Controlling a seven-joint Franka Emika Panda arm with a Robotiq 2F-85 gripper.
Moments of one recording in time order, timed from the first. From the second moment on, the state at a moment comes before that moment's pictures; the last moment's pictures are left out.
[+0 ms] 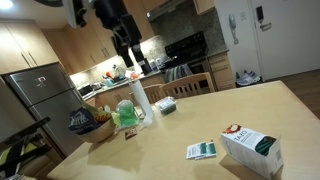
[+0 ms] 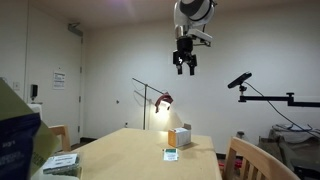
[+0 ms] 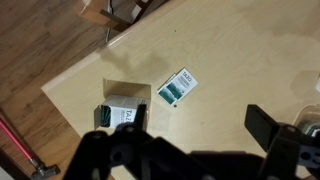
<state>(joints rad) -0.03 0.14 -0.10 -1.74 -0.03 1.85 0.14</state>
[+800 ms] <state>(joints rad) -0.06 0.40 -0.08 -1.55 -0.15 1.89 -0.25</state>
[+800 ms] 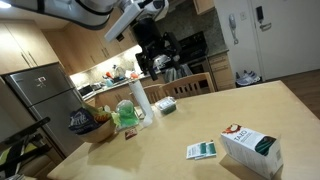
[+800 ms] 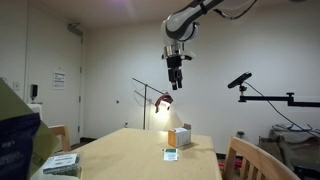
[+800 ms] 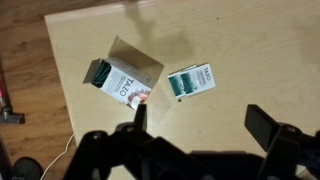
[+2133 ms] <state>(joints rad) -0.04 0.52 -0.04 -1.48 -0.27 2.06 -0.33</state>
